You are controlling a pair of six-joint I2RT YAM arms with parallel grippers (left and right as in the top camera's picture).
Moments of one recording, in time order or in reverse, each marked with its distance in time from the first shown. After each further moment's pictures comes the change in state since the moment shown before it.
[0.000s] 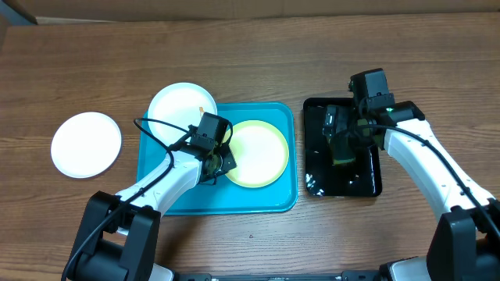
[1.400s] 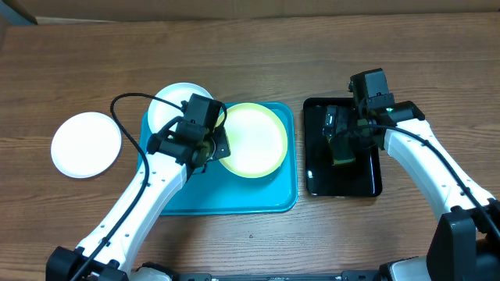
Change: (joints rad) left arm 0.000 -0.212 0.207 -0.289 -0.071 0.152; right arm 0.000 0.000 0.000 -0.001 0.000 0.000
